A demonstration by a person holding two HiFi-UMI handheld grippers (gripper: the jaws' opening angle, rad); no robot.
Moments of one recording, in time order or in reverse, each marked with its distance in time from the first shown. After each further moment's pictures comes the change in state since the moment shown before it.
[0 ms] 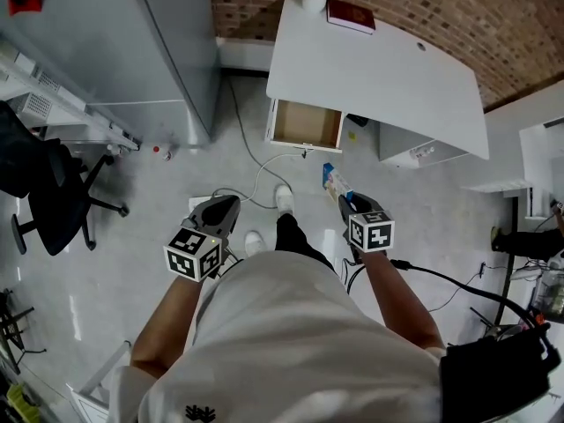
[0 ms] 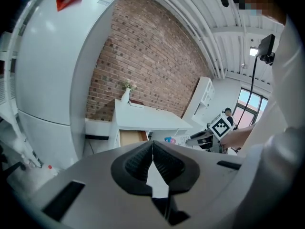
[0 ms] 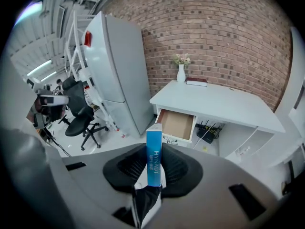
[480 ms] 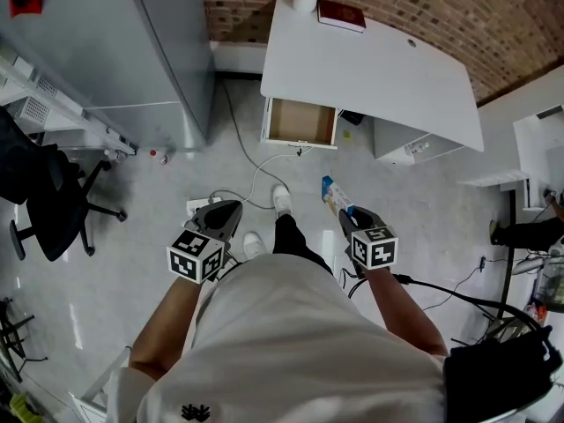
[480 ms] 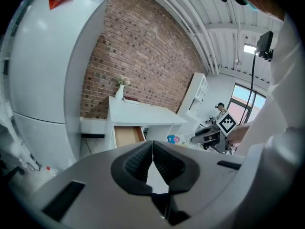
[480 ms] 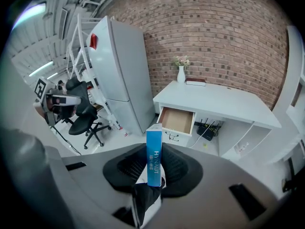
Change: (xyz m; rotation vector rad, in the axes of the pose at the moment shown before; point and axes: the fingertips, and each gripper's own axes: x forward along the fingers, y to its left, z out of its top) left arm -0.012 -0.025 -0.023 0.046 0.044 -0.053; right arm -0.051 0.025 -0.041 0.007 -0.012 0.021
